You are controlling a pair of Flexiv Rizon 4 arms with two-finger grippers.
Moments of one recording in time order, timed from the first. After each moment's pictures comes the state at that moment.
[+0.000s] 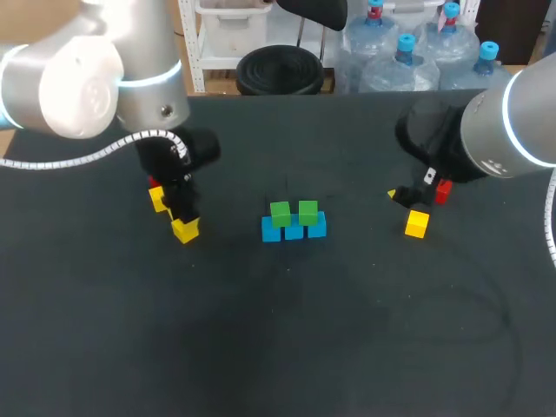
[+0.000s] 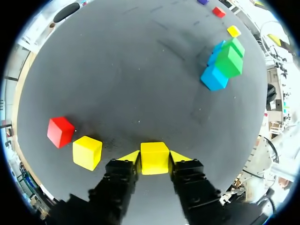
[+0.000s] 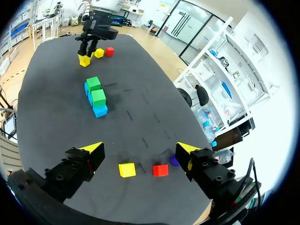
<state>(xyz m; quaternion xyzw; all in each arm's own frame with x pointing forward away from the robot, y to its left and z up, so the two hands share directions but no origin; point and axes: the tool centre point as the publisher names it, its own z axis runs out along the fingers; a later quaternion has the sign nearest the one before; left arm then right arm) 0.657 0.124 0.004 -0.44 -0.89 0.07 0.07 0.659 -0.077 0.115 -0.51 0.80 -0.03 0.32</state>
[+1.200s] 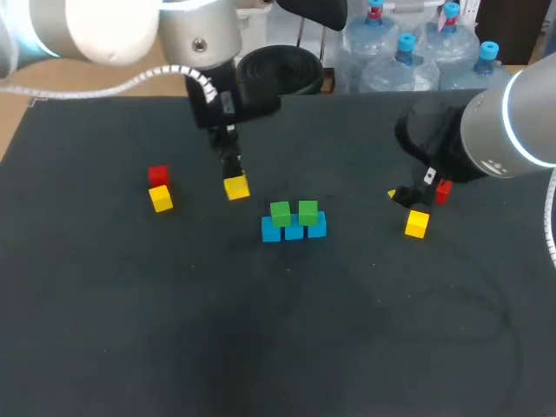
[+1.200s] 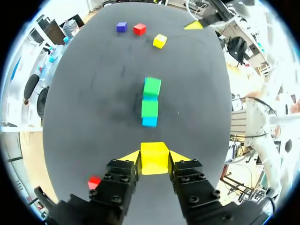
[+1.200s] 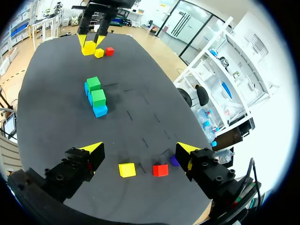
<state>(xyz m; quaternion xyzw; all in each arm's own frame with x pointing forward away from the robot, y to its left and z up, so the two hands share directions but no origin) 0.657 0.029 0.110 -0.65 -0.75 0.10 0.02 0.659 -0.077 0.115 -0.51 0.80 -0.03 0.32</state>
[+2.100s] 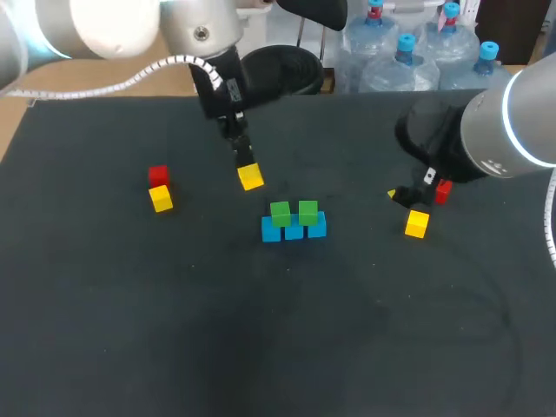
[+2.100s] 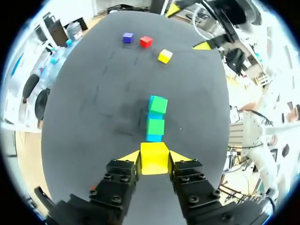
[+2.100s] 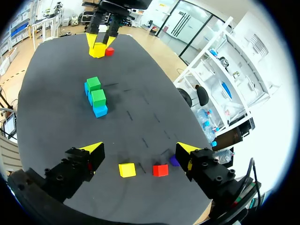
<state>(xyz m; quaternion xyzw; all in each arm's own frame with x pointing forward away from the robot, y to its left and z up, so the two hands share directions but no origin) 0.672 0.010 0.110 -0.64 -0.75 0.14 0.01 0.659 -0.077 0.115 -0.51 0.80 -0.03 0.32</state>
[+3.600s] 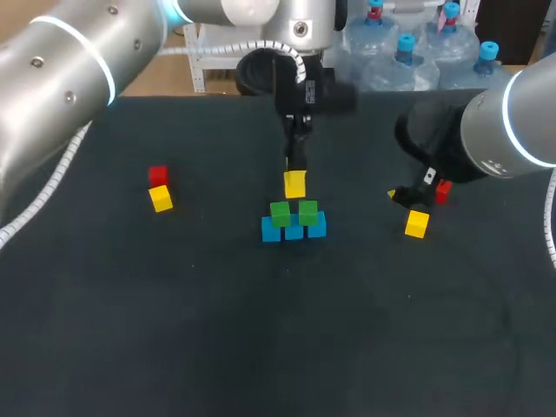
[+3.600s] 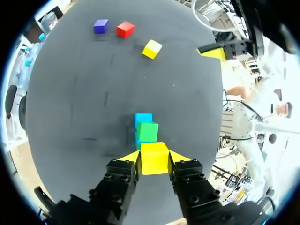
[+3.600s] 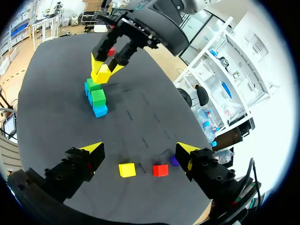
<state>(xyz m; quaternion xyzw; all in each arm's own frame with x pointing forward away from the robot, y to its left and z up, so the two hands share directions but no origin) 0.671 -0.056 0.095 -0.68 -0.71 0.11 0.14 0.659 -0.077 0.115 -0.51 0.80 -0.03 0.32</state>
